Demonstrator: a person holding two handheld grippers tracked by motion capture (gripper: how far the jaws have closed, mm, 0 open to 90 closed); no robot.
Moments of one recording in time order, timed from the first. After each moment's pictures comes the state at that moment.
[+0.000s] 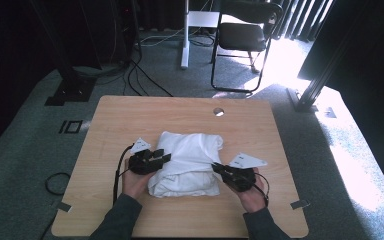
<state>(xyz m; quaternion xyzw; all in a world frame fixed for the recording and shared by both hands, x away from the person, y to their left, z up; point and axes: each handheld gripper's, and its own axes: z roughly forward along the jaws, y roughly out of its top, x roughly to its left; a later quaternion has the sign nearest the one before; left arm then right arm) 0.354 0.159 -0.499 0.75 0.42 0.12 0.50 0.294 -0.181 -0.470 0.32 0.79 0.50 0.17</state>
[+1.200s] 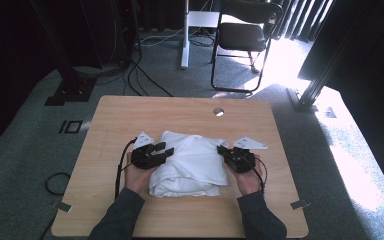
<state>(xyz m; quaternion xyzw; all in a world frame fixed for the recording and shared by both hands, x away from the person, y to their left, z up) 0.363 0.150 -0.482 0.75 0.40 0.14 0.50 0.345 -0.178 -0.468 0.41 0.75 0.48 0.20</state>
